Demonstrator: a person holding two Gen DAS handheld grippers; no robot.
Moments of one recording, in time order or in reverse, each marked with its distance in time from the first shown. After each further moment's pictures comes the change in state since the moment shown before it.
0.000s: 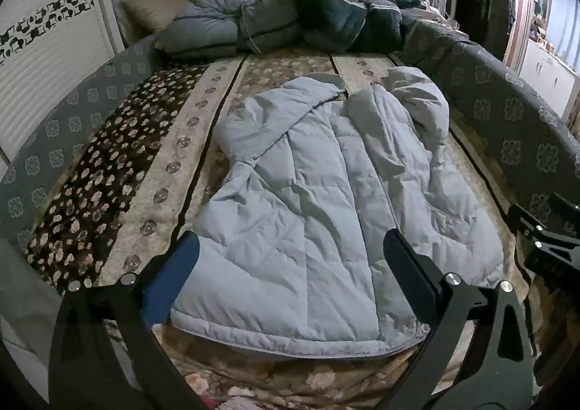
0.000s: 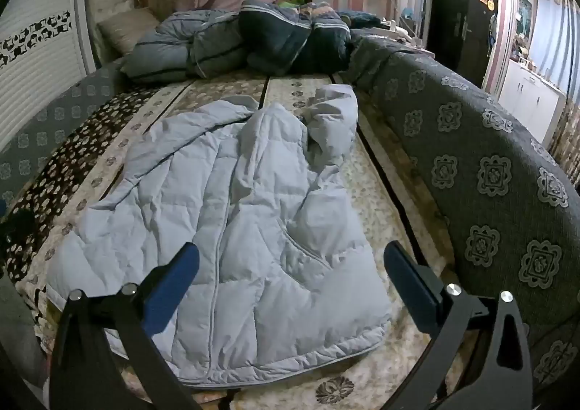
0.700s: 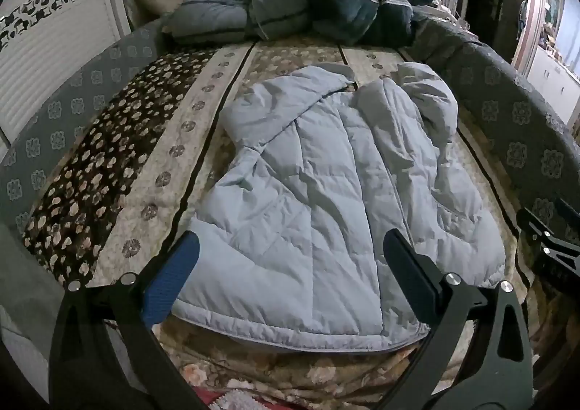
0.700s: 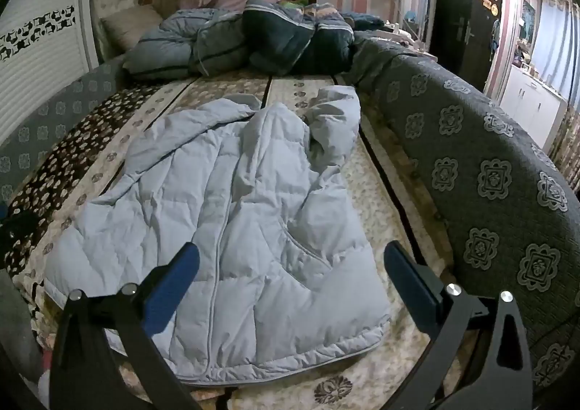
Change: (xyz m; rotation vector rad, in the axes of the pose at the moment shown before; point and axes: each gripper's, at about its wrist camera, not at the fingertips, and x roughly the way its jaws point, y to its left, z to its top) left arm 0.004 0.002 -0.009 -0.018 0.034 0.027; right arm 0.001 0.007 -0.003 -0.021 -0.015 -0.014
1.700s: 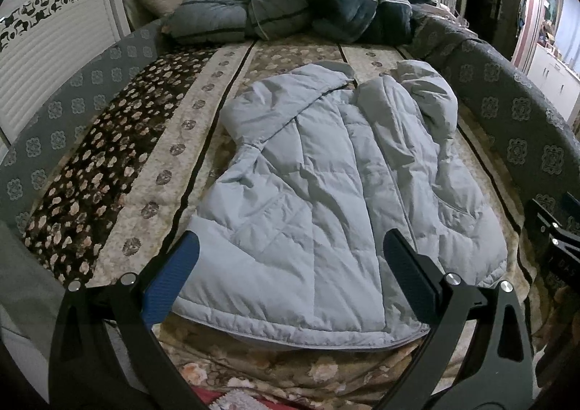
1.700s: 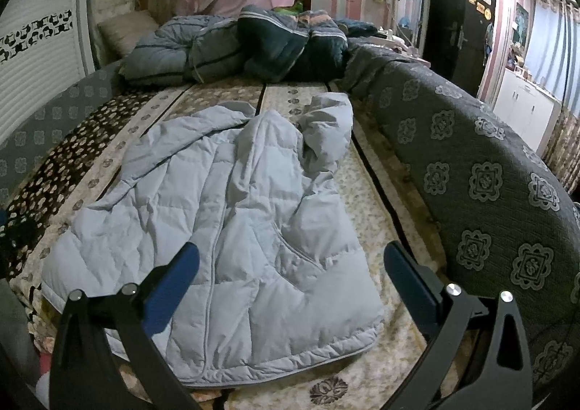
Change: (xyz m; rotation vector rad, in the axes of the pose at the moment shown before) left arm 0.001 0.006 -0.005 0.002 0.002 0.001; right arm -0.007 -0.004 -0.001 0.001 -0.029 -0.017
